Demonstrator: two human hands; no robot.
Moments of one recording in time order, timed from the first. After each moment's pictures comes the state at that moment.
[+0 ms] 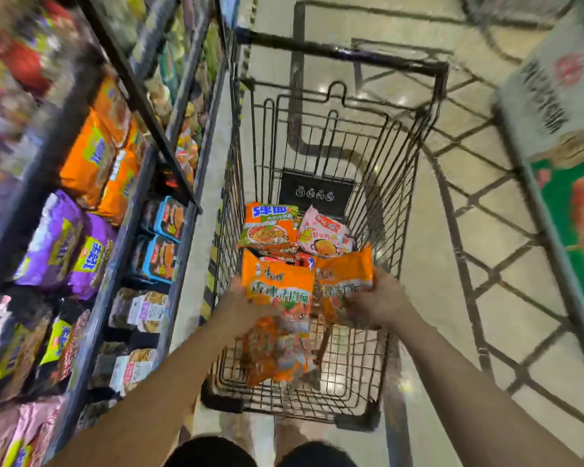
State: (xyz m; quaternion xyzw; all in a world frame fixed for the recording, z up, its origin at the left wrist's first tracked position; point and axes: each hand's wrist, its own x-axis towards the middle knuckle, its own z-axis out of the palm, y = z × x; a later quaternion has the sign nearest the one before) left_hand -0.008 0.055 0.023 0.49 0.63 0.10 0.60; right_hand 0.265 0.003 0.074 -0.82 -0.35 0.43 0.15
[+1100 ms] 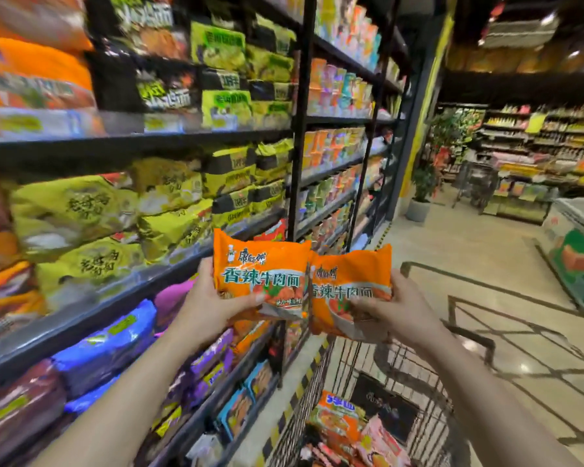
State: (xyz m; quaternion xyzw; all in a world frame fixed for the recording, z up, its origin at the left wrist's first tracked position) left_hand -0.137 -0.036 0.455 0.51 0.59 0.56 0.27; right_hand 0.173 0.022 0.485 -0.48 -0.69 0.38 0.39
